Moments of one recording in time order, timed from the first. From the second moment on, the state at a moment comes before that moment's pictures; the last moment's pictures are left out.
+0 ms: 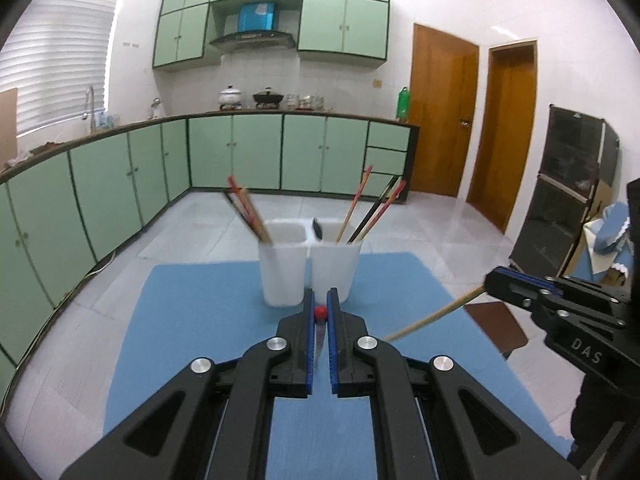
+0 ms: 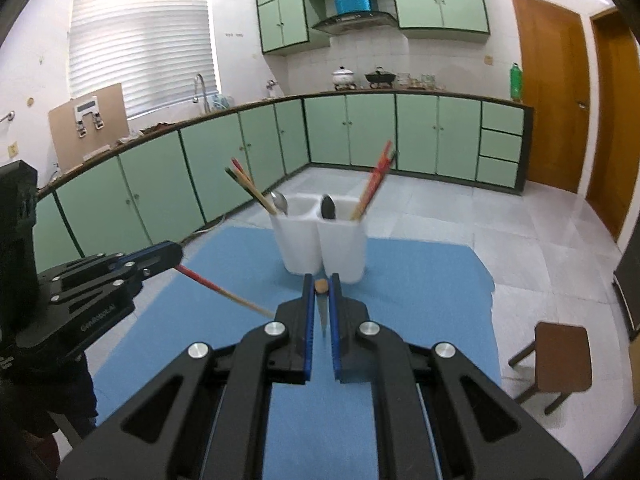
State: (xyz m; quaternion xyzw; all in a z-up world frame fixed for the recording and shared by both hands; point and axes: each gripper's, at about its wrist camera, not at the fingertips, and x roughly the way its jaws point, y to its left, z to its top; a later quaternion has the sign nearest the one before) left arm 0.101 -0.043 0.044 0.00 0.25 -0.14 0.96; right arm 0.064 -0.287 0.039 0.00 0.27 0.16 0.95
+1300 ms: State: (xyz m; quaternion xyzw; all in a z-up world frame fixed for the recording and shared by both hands) left arm 0.285 -0.061 0.103 0.00 0.20 -0.14 0.97; right arm 0.276 -0.259 0.107 0.00 0.22 0.16 0.96
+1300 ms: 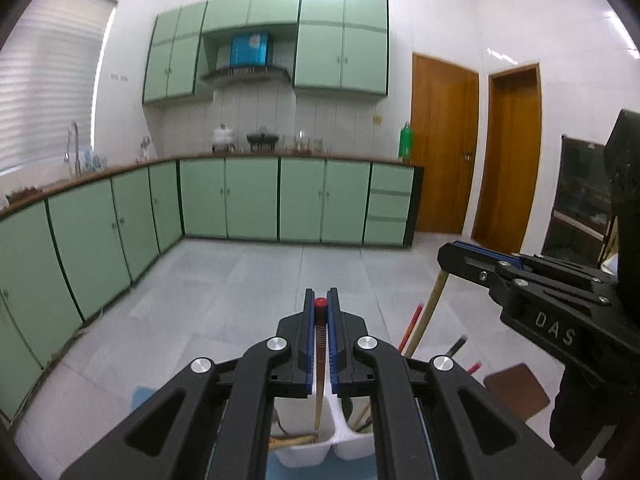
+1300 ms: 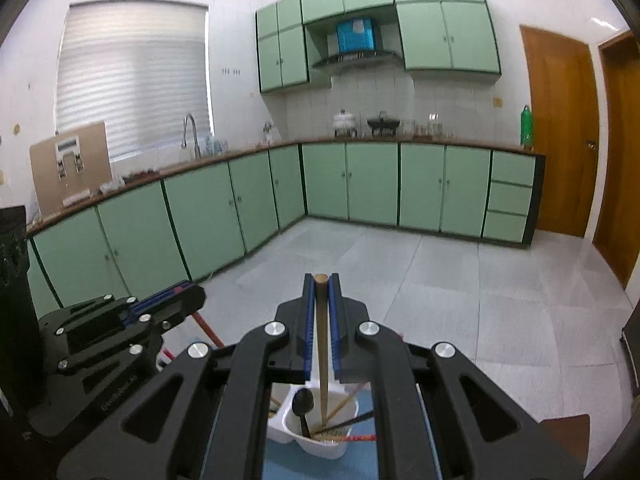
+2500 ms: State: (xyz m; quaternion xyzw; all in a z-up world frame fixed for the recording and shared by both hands) left arm 0.109 -0.004 0.060 -0.02 0.22 -0.10 0.97; right arm 0.050 -0.289 0.056 0.01 0.22 0.10 0.97
